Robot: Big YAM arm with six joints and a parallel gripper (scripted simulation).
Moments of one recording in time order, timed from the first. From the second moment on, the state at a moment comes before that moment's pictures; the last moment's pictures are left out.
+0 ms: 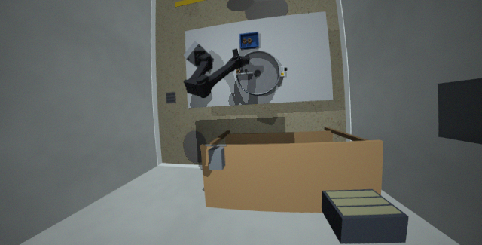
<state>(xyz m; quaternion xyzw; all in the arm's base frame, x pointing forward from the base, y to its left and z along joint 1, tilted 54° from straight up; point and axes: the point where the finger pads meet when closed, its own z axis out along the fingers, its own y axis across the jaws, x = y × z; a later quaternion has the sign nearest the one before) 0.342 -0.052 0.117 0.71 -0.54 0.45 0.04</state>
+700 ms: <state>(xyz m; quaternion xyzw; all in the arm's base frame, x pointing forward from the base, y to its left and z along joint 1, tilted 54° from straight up) 0.342 -0.052 0.117 0.71 -0.54 0.45 0.04</state>
